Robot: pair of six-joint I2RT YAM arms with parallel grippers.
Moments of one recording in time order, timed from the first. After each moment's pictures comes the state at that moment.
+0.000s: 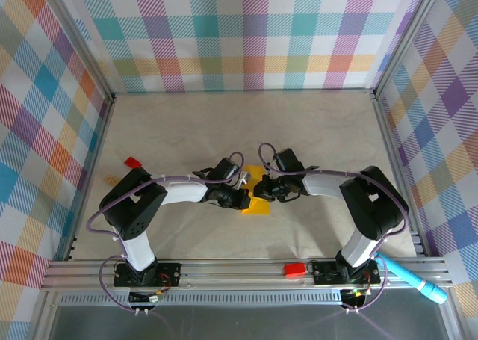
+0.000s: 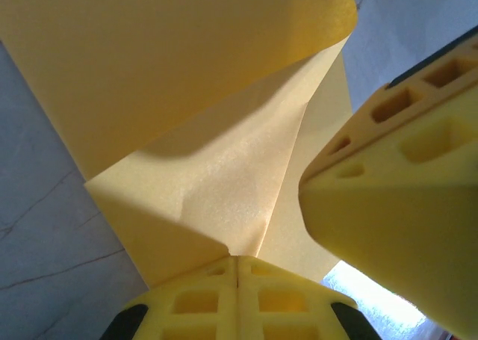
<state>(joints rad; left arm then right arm) -0.74 1.77 0.87 -0.15 0.43 -0.52 0.59 1.68 0.79 -0.12 -0.61 0.74</state>
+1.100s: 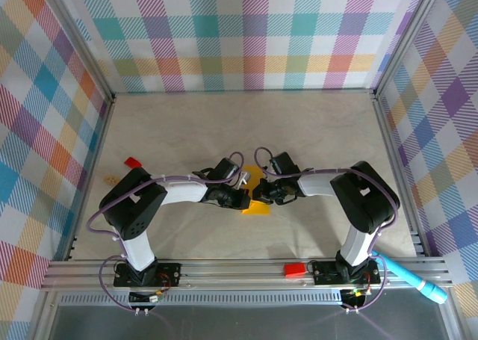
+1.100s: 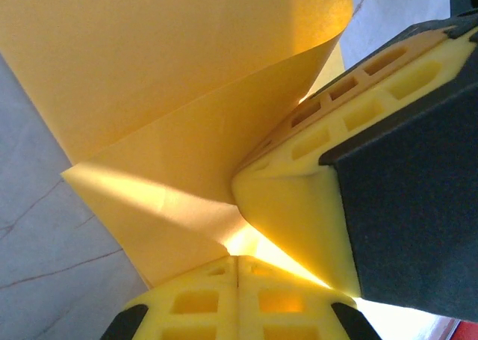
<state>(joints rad) -0.74 1.77 0.87 -0.16 0.42 -0.52 0.61 1.76 0.78 -0.06 -0.58 0.72</state>
